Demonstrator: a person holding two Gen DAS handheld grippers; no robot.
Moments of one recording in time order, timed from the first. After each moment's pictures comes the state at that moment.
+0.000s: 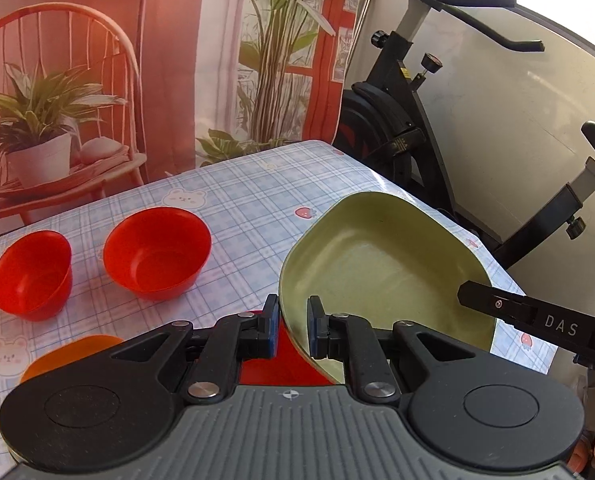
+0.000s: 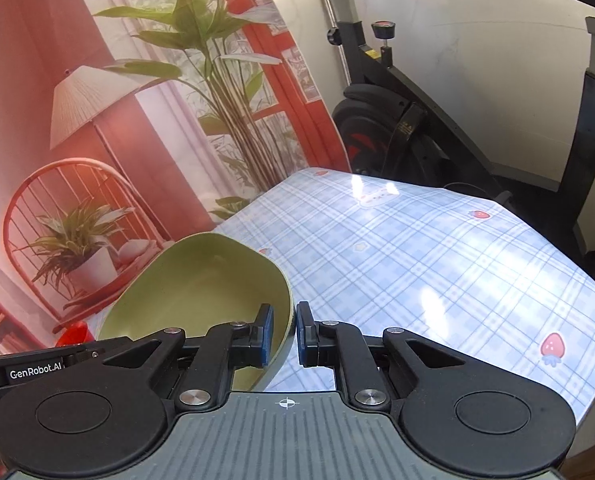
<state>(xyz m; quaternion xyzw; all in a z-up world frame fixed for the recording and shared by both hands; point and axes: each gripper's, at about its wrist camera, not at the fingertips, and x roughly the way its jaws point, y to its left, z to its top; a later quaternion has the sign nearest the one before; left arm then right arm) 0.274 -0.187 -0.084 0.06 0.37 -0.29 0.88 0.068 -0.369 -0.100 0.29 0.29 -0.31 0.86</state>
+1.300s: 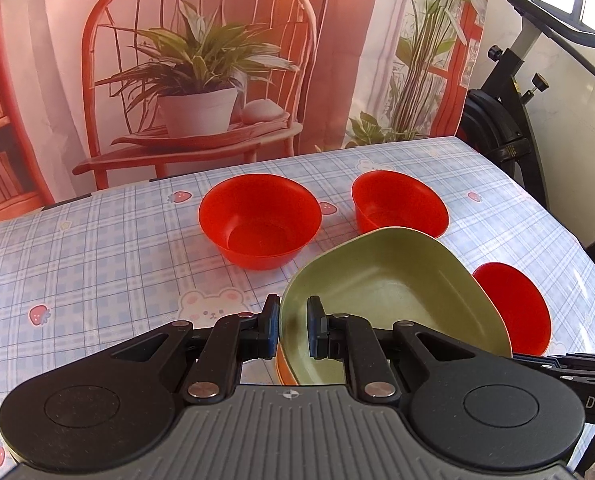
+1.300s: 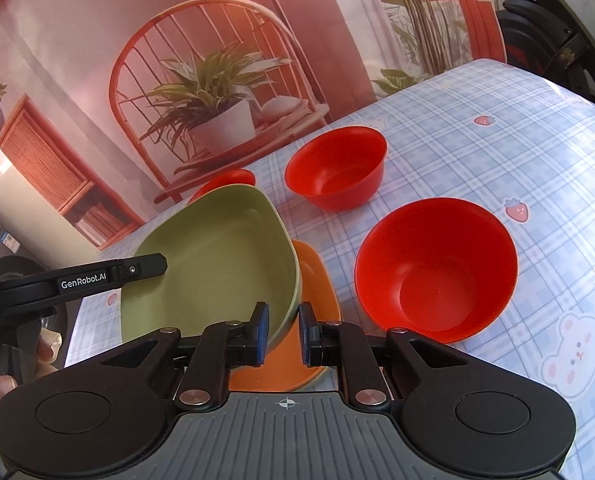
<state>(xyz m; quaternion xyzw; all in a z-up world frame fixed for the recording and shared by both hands) 0.319 -0.005 -0.105 0.05 0.39 -0.20 0.90 0.198 -0.206 -0.142 0.31 0.41 -0.16 0.84</state>
